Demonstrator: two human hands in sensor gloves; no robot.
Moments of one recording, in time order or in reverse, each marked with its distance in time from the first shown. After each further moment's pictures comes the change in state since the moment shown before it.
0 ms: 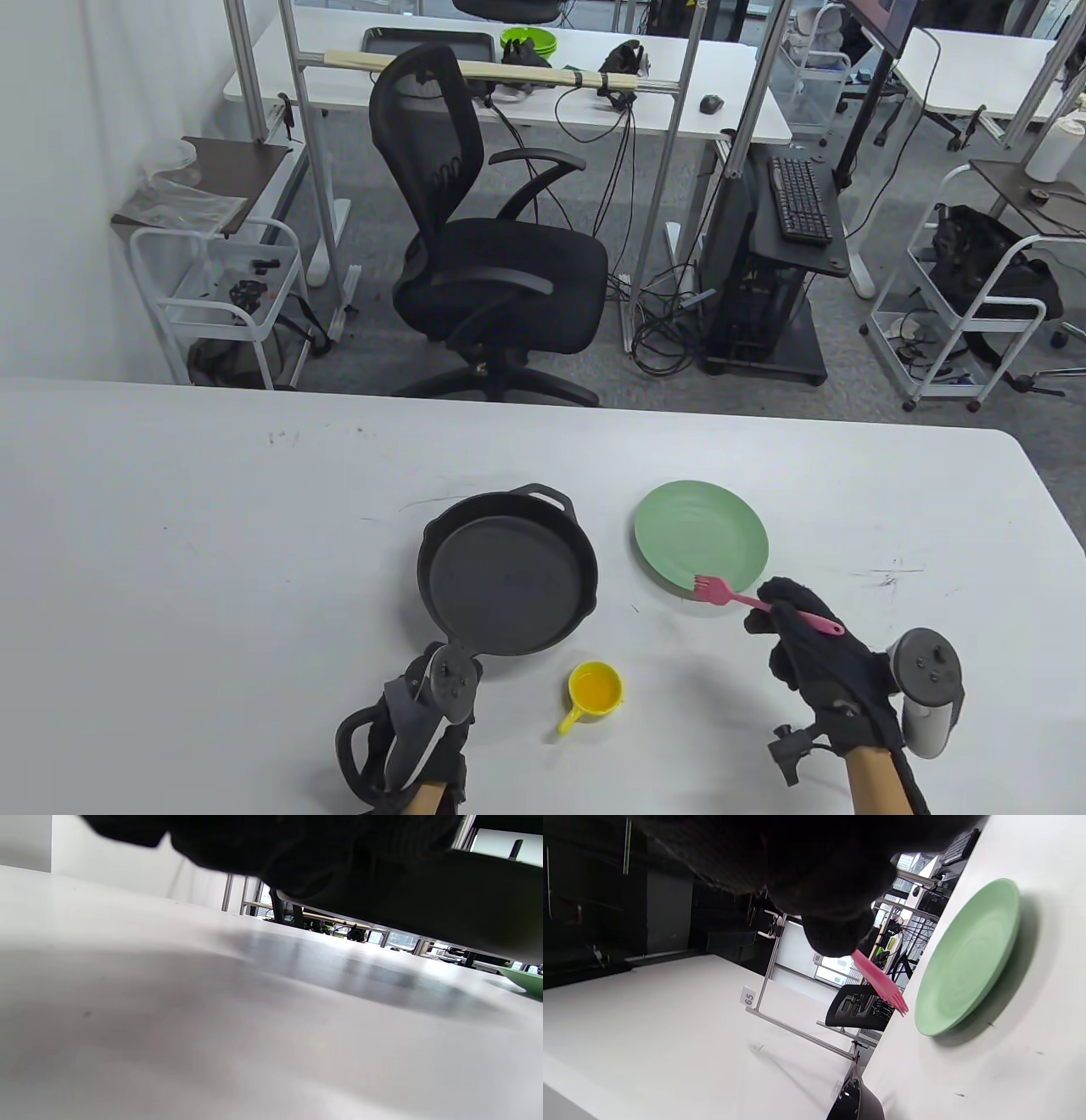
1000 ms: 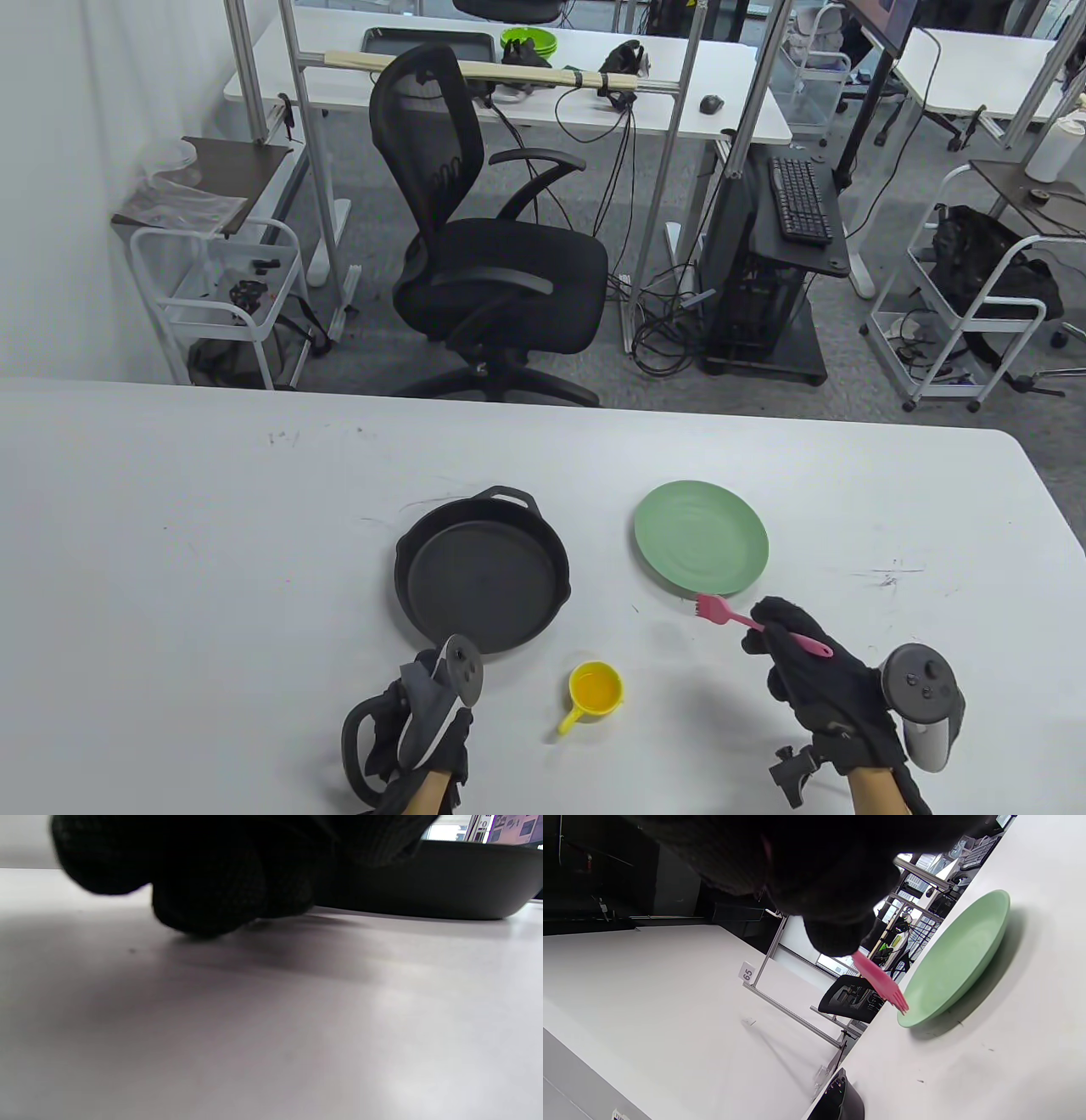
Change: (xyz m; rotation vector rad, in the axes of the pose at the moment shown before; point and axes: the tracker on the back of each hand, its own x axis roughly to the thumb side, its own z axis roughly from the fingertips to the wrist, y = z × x) left_hand 0.005 -0.015 -0.012 -0.114 0.045 -0.161; right_hand 0.010 0.006 0.012 0.061 -0.057 0.172
